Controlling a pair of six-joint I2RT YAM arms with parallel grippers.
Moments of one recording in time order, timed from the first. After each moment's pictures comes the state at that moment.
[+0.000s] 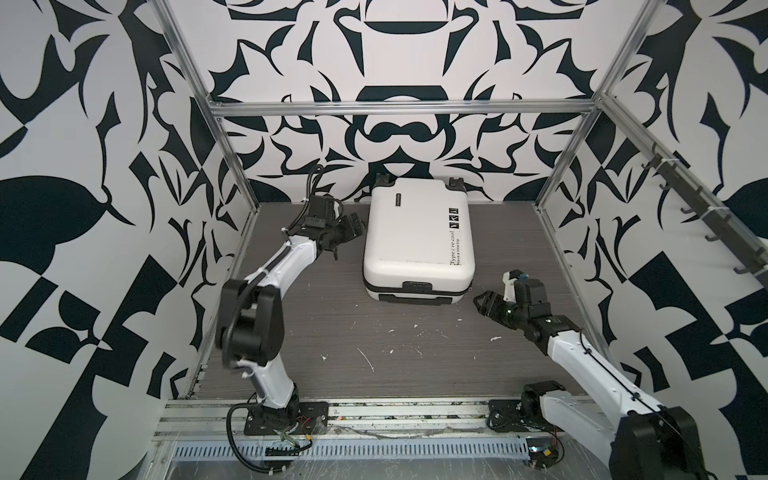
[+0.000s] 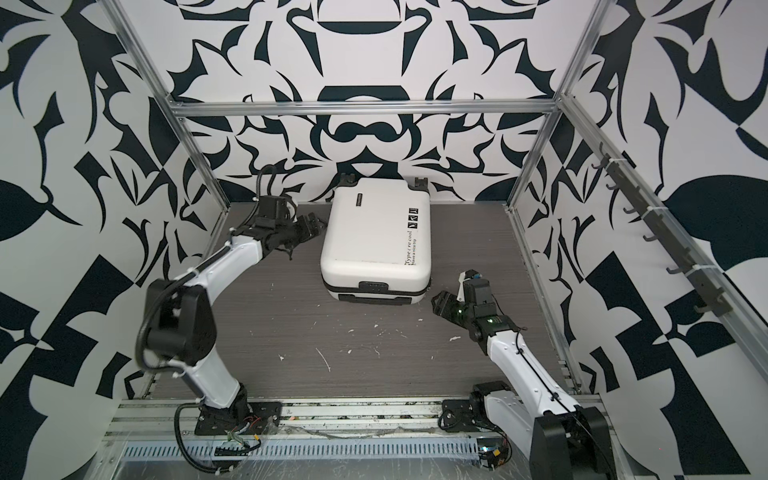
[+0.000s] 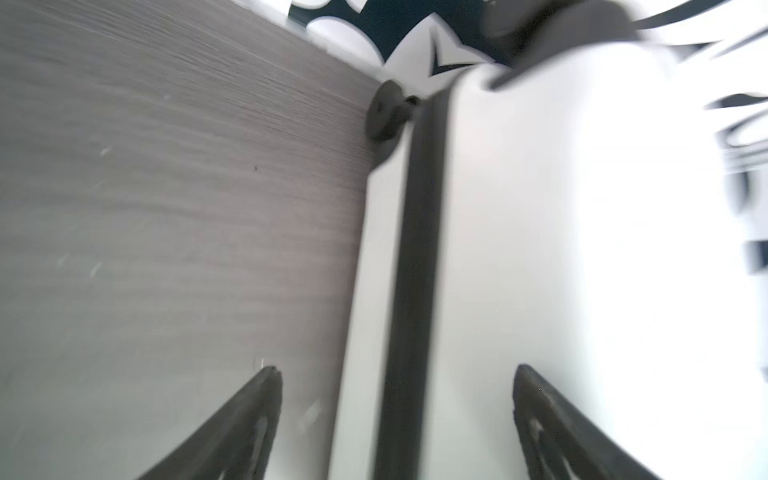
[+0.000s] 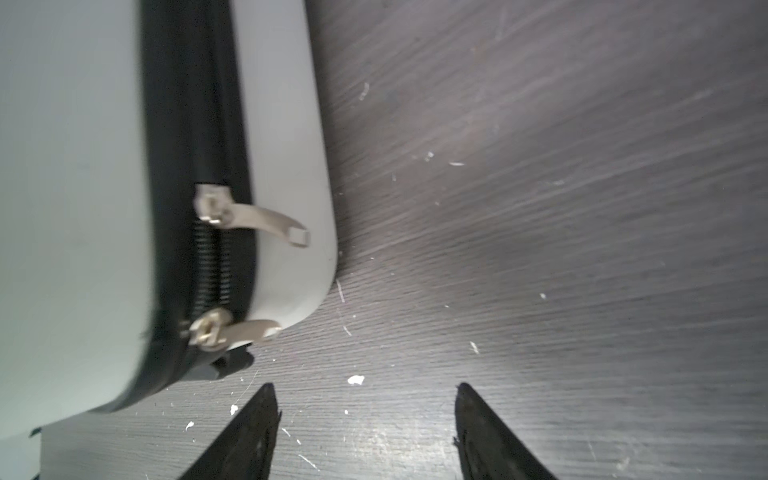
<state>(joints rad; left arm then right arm) -0.27 1.63 1.29 -0.30 0.27 -0.60 0.11 0.98 0.45 -0.31 -0.26 0.61</state>
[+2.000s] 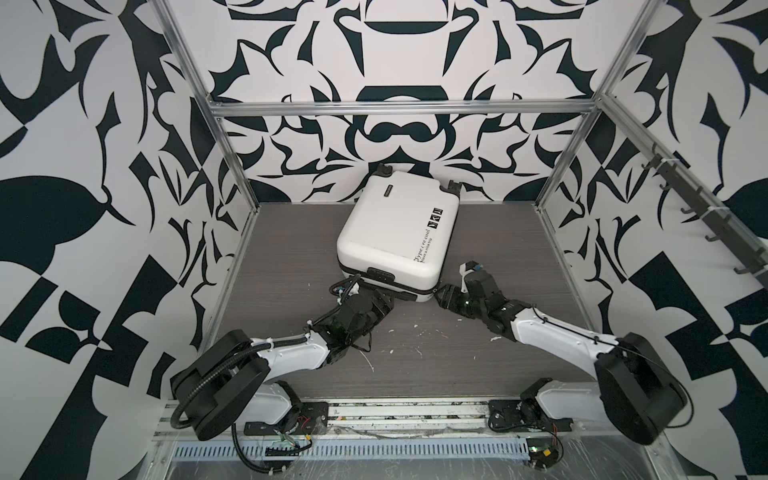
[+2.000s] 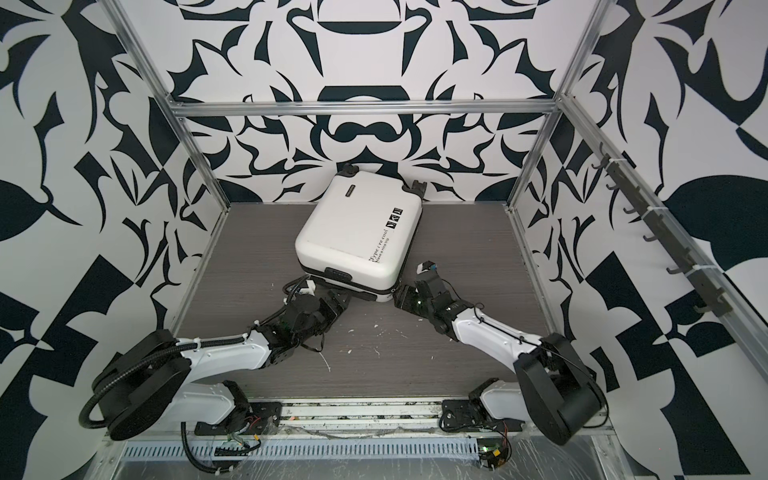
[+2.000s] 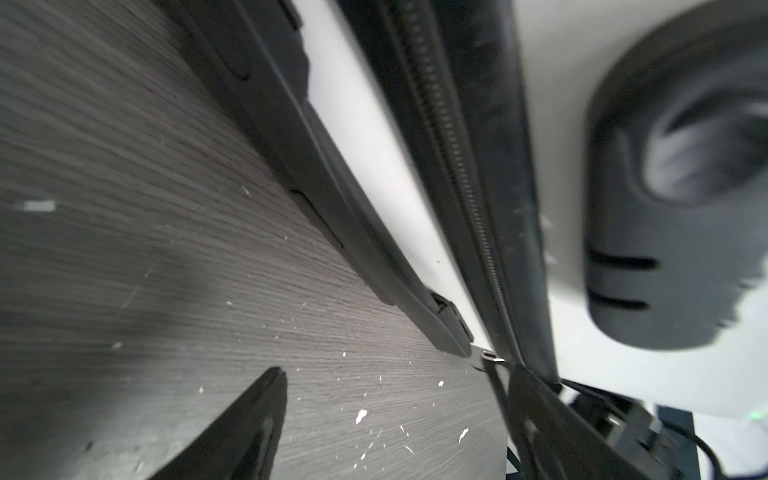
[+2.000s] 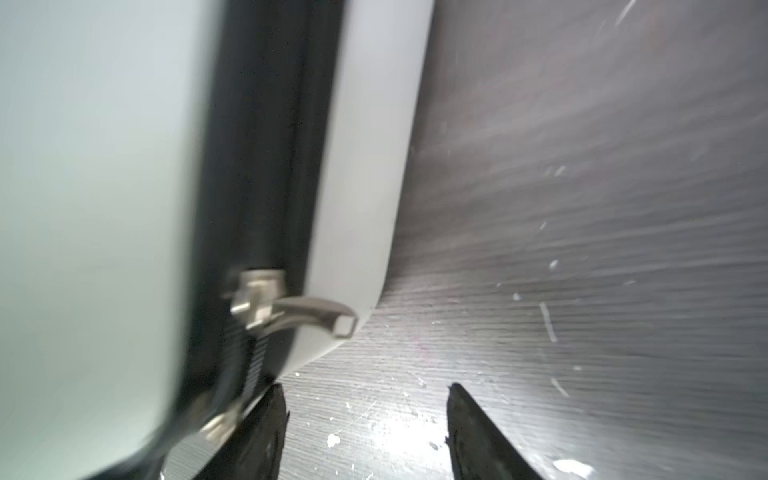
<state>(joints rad) -0.82 1.37 0.41 0.47 -0.13 -1.35 0.53 1.24 0.57 -0.05 -0.07 0.81</state>
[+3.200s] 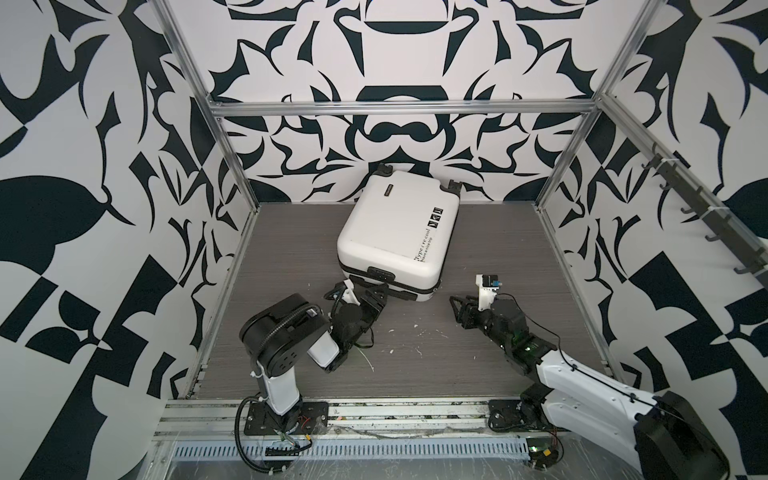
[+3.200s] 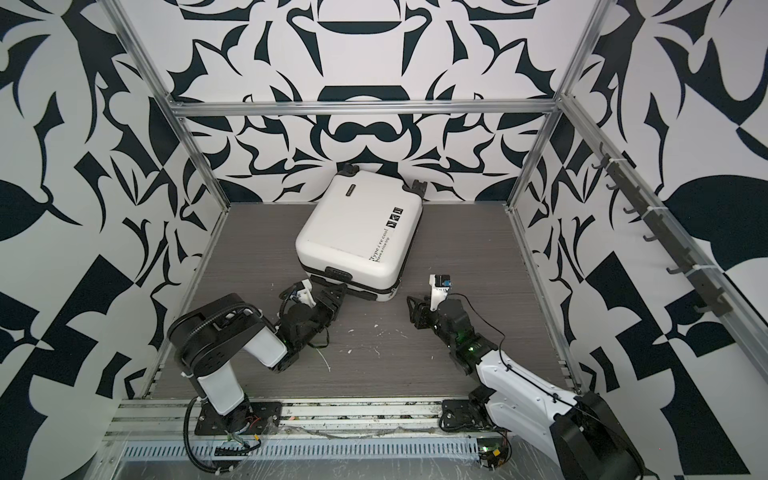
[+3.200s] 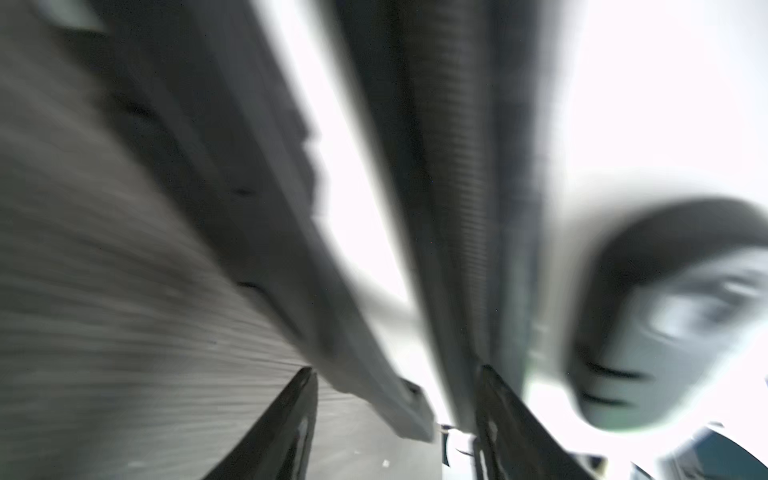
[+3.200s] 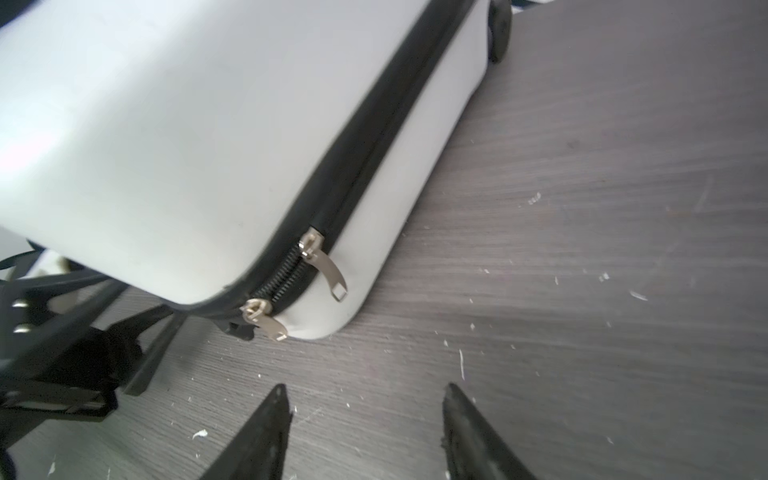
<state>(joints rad) -0.75 1.80 0.29 1.30 -0.16 -1.41 0.55 0.94 0.24 0.30 0.04 0.49</state>
